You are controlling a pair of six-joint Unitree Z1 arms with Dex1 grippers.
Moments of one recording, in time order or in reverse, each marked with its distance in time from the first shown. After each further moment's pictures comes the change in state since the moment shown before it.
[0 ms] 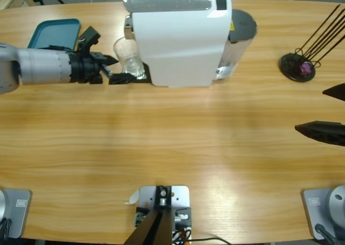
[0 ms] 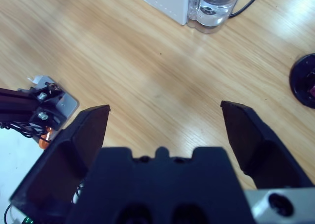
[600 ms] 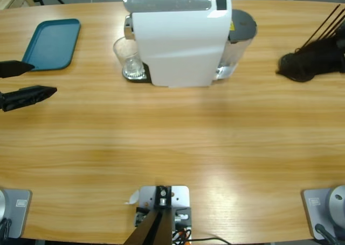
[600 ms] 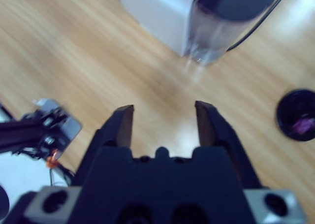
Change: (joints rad) arm 0 -0.007 -0.771 0.030 0.657 0.183 -0.017; arm 1 -0.157 0.311 -0.335 0.098 0.091 -0.161
